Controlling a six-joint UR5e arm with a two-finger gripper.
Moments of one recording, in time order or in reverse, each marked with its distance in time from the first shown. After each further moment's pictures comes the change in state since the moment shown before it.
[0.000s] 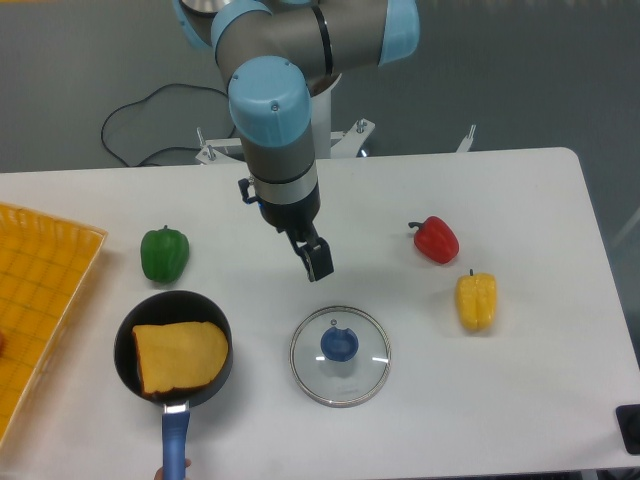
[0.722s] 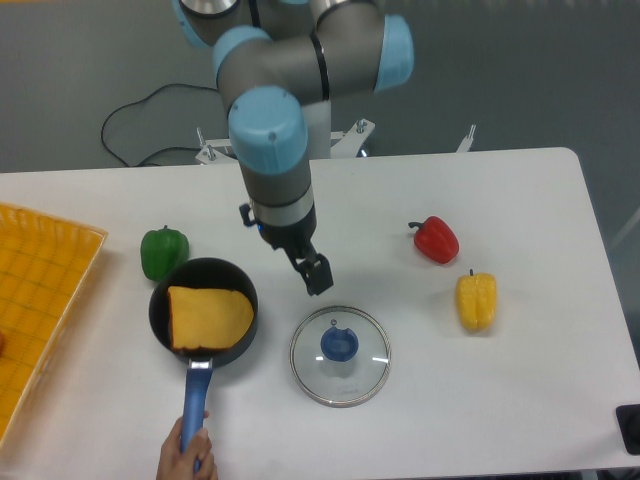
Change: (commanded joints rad) arm -0.015 -0.078 -0.123 0.244 0.002 -0.182
